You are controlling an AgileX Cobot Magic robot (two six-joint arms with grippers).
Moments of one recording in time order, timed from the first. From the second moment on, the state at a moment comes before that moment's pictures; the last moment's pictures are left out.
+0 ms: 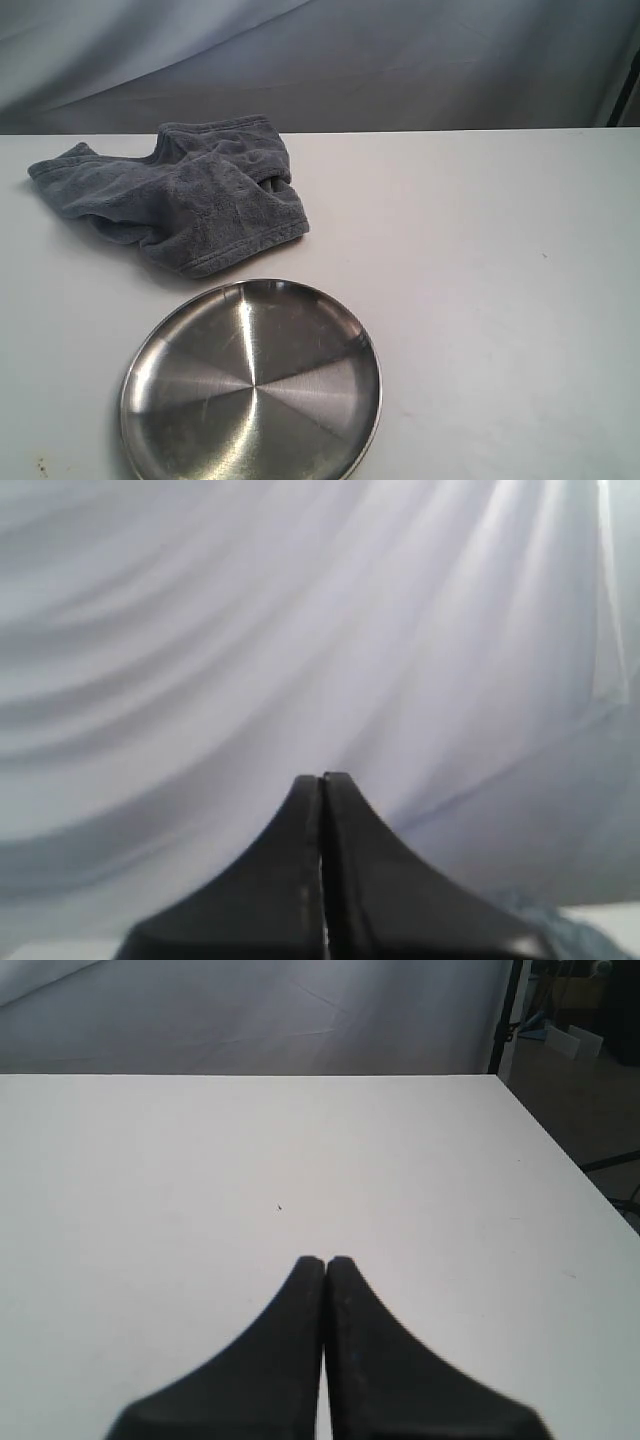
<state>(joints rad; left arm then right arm) 0.05 0.00 0.00 0.19 -0.20 -0.11 -0.10 0.04 0.00 0.04 0.32 -0.08</state>
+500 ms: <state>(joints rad) 0.05 0.00 0.00 0.27 -0.73 -0.63 -0.10 0.04 0.00 0.04 0.32 -0.08</state>
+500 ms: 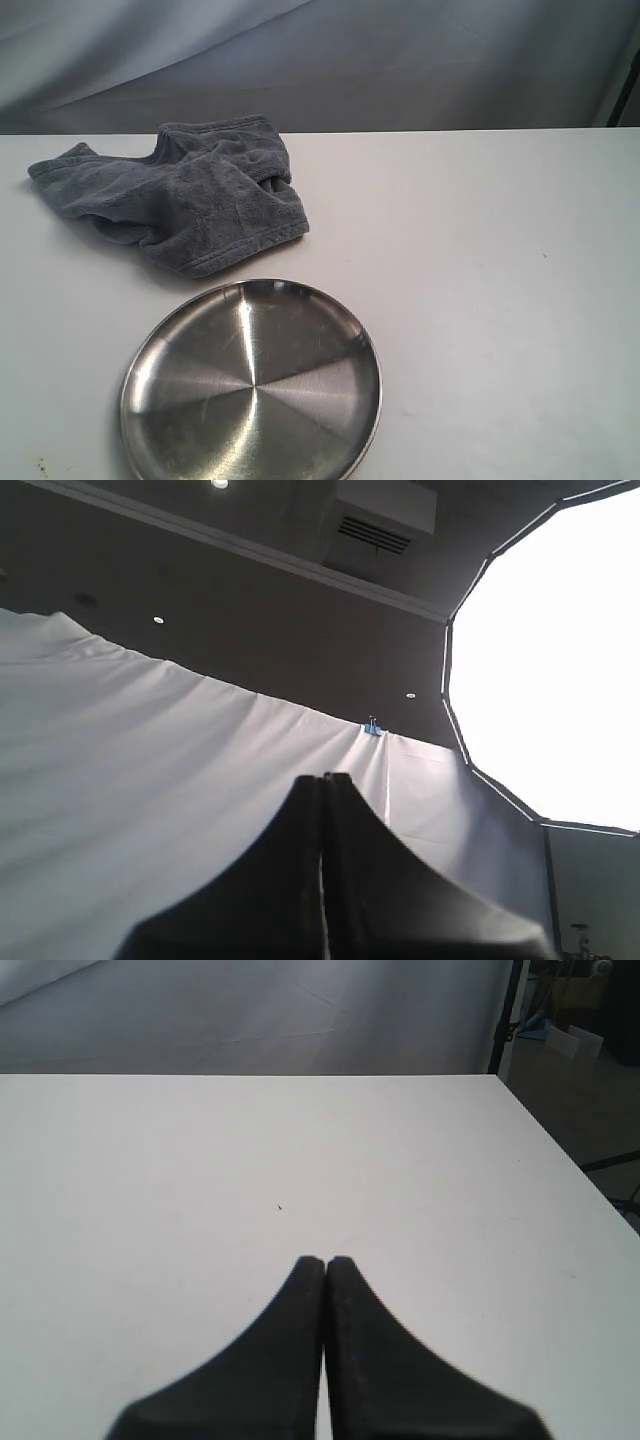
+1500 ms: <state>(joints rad) 0.05 1.07 -0.69 0.56 -0.88 -0.69 -0.10 0.04 0.00 0.04 0.32 -0.08</state>
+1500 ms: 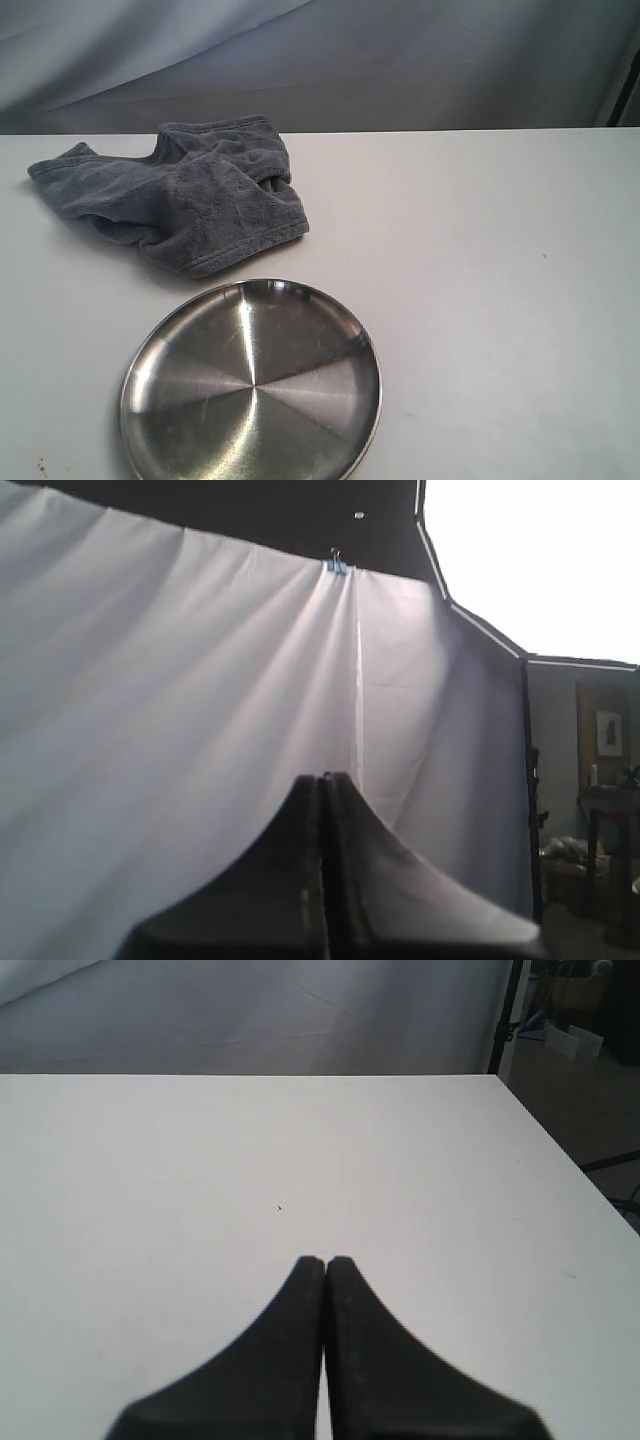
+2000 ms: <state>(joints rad) 0.05 1.33 -0.71 0.65 -0.79 -0.69 -0.10 0.04 0.00 0.04 0.32 -0.08</state>
